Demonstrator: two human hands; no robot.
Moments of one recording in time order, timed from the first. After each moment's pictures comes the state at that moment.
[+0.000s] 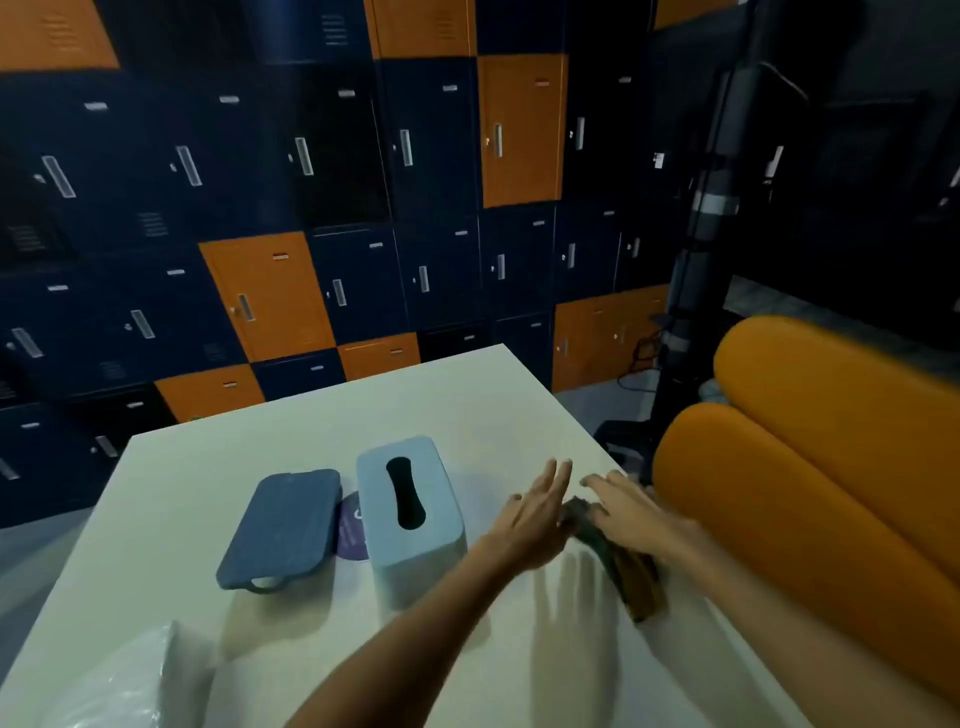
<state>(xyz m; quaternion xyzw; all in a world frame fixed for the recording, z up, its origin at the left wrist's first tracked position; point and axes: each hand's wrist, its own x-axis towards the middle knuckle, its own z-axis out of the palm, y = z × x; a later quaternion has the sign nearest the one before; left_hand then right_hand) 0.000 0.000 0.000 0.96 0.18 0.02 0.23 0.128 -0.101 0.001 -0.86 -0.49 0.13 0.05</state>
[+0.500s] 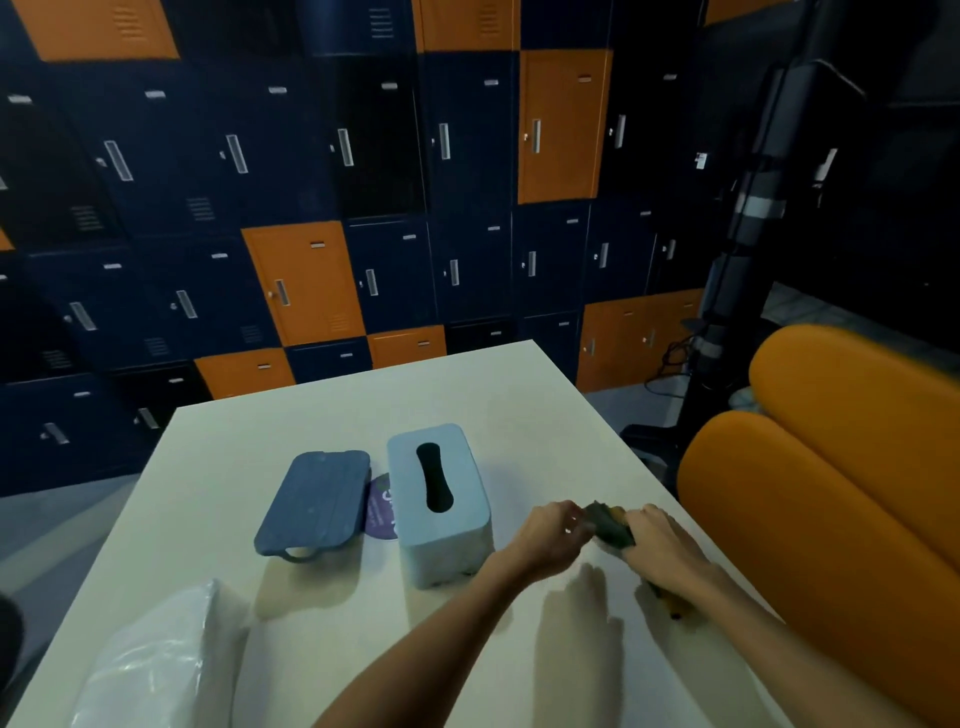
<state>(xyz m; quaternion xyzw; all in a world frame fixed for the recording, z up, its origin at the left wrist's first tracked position) -0.019 -0.010 -0.011 0.89 0.26 0.05 0.38 0.109 -0.114 -0.029 -0.90 -0.41 0.15 0.08</state>
